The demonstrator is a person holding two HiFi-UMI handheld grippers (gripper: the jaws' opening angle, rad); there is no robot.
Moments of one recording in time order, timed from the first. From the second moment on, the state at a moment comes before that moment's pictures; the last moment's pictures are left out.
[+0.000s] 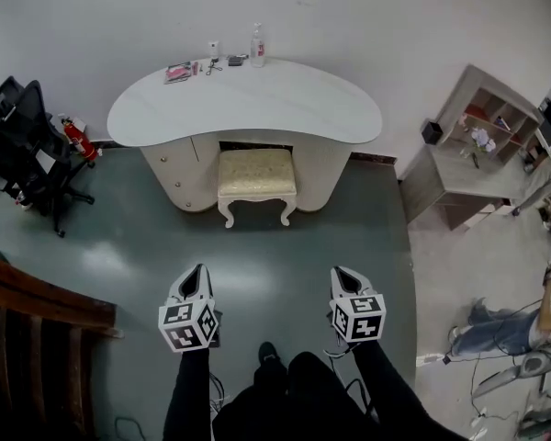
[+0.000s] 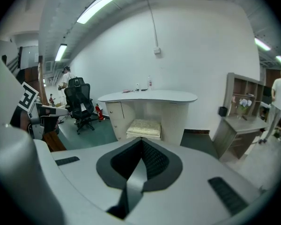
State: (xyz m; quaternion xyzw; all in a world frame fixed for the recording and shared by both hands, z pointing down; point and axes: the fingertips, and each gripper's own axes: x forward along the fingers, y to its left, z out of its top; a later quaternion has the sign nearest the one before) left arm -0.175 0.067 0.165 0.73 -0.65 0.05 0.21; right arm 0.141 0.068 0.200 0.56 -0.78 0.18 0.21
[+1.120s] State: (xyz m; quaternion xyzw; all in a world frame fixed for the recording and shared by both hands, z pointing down) left arm -0.190 -0.133 0.339 0.70 -0.66 0.11 0.26; right arm 0.126 -0.144 0.368 0.52 -0.77 0.18 0.30
